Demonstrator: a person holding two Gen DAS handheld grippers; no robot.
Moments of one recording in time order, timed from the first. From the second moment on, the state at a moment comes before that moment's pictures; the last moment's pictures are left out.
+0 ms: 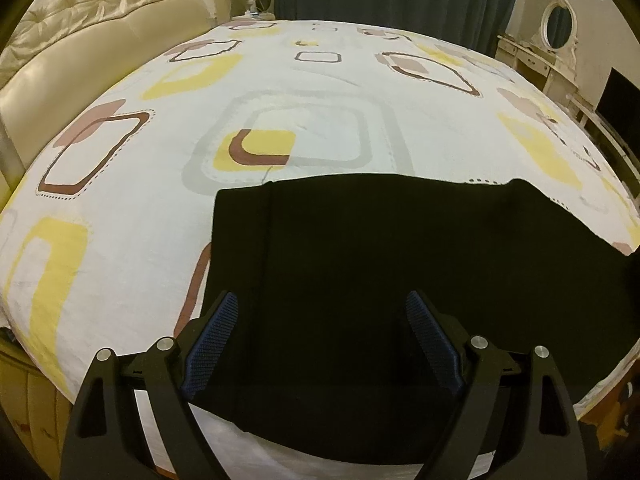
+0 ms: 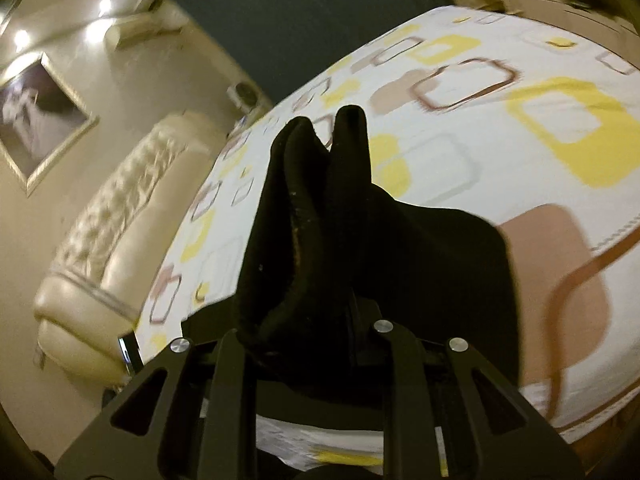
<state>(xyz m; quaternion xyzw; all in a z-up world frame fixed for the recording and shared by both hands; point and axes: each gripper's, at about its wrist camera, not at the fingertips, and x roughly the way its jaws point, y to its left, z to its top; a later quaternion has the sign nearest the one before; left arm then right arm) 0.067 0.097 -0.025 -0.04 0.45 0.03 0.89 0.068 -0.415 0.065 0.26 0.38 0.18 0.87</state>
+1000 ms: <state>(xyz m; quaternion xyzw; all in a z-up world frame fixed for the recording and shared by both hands) 0.065 0.089 -0.022 -0.04 0.45 0.02 0.89 0.082 -0.211 -0.034 0.10 0.50 0.22 0.83</state>
